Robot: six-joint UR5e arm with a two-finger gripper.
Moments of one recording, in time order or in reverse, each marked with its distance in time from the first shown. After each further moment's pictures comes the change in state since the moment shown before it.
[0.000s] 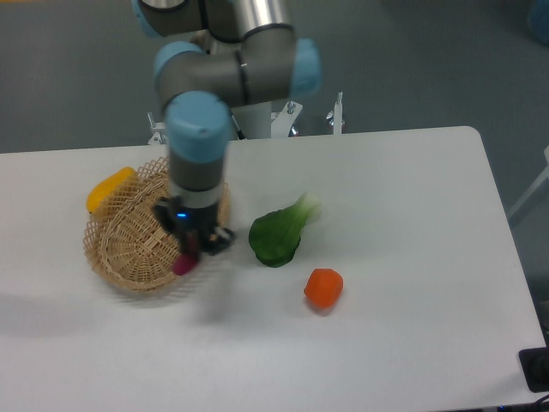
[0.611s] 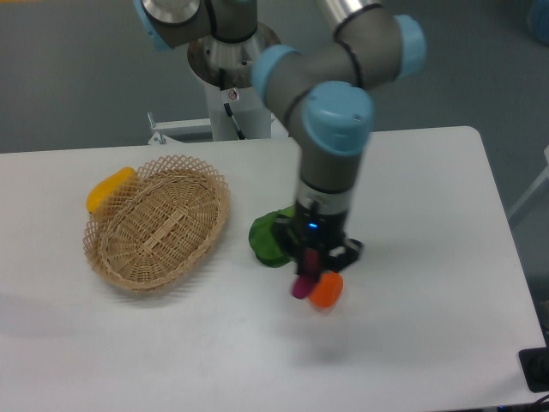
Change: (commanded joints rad) arm 0.175 -0.169 0.232 -0.049 0.083 0.239
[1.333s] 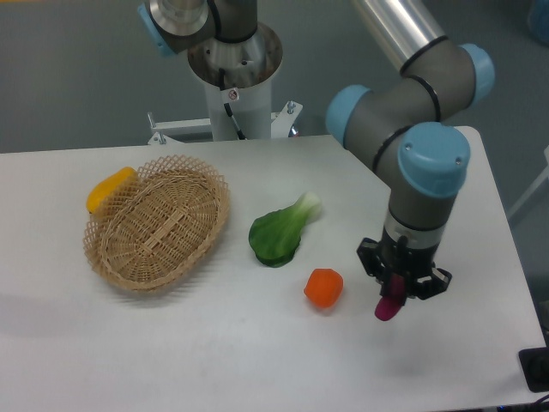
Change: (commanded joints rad) arm 0.064 -0.126 0.126 -0.002 0.081 0.218
